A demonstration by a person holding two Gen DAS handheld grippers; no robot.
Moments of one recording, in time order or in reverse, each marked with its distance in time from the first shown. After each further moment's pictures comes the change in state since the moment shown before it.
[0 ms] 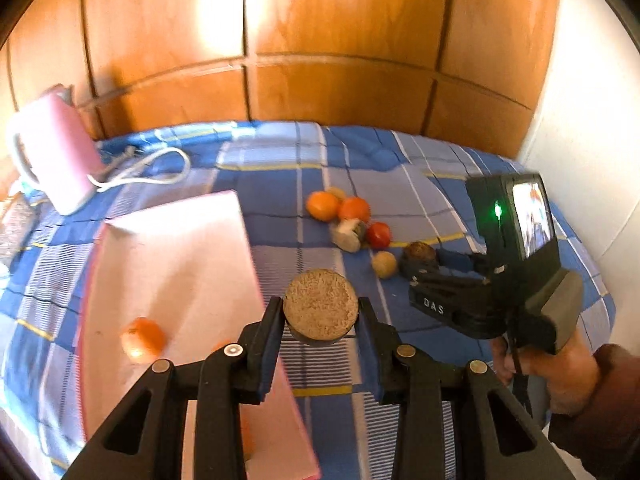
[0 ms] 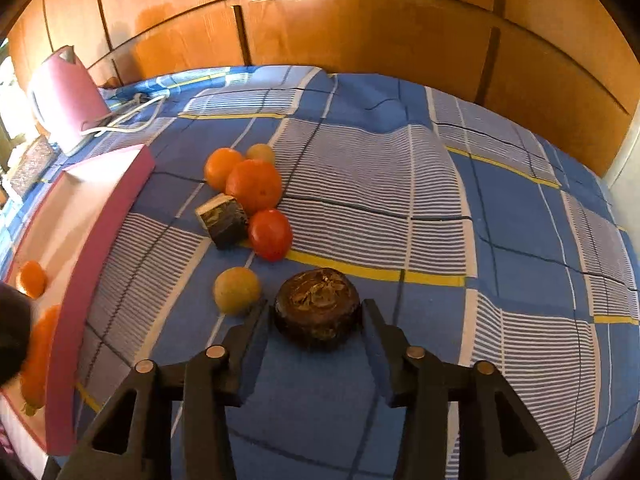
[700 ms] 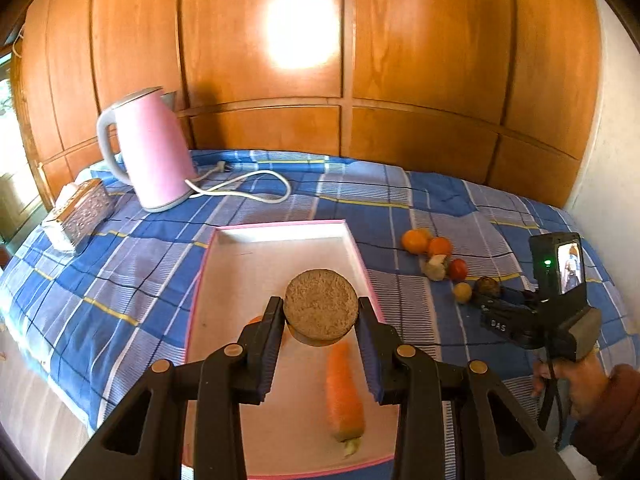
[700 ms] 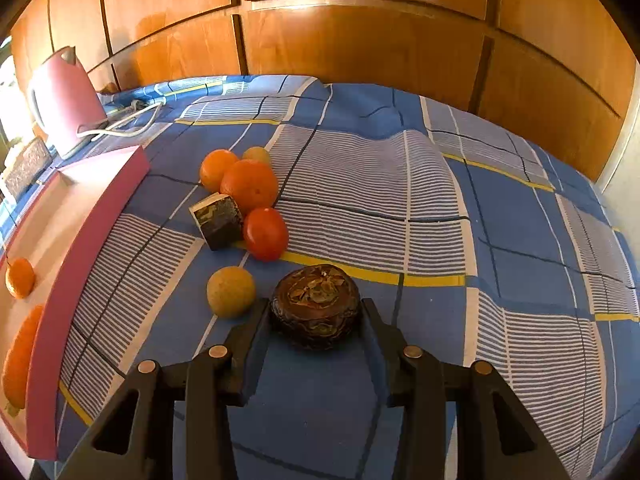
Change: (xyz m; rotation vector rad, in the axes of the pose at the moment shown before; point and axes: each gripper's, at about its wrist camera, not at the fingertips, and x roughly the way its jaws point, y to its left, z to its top) left arm -0.056 0.071 -0.020 -0.120 -0.126 0.183; right arm 0.003 0.002 -0.004 0.001 -0.038 -0.020
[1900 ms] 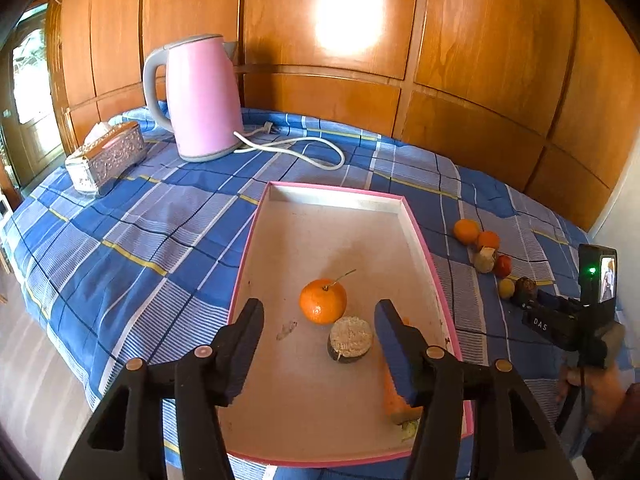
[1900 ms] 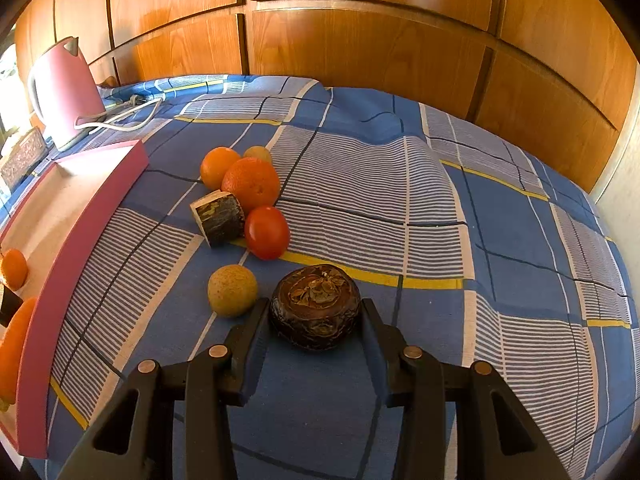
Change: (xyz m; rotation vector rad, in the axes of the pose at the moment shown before) left arm 0.016 0.049 -0.026 -0.153 0.072 0.053; right arm -0.001 0.004 -0.001 -0.019 -0.008 -0.030
